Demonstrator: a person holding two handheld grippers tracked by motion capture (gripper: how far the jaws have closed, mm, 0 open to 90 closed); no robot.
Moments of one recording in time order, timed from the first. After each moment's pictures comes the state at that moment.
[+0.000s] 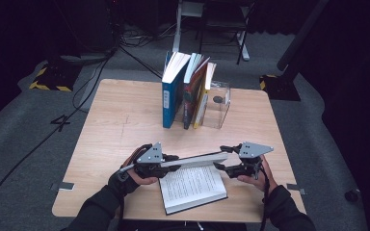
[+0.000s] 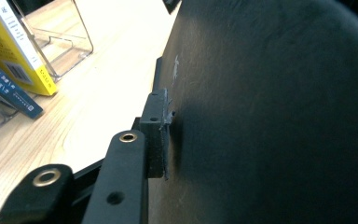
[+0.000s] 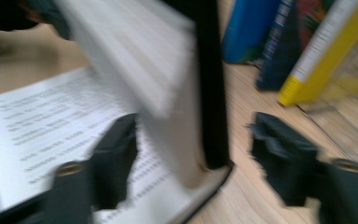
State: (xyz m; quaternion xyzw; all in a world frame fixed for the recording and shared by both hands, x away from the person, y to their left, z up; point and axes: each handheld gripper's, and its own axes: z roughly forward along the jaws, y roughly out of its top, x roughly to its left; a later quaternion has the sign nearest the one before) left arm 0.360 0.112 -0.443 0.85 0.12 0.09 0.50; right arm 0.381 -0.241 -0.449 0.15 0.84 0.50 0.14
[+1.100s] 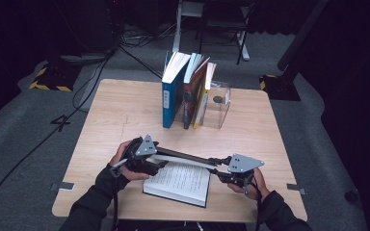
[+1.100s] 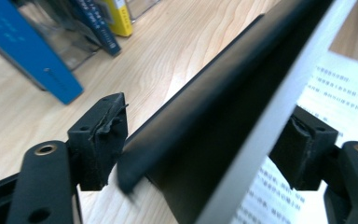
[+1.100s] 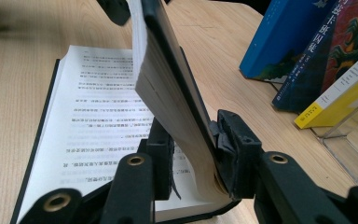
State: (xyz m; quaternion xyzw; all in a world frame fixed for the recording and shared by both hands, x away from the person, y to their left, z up) left arm 0.355 0.134 -0.426 0.88 0.21 0.18 0.40; right arm 0.343 -0.210 -0.446 0.12 0.85 0.48 0.20
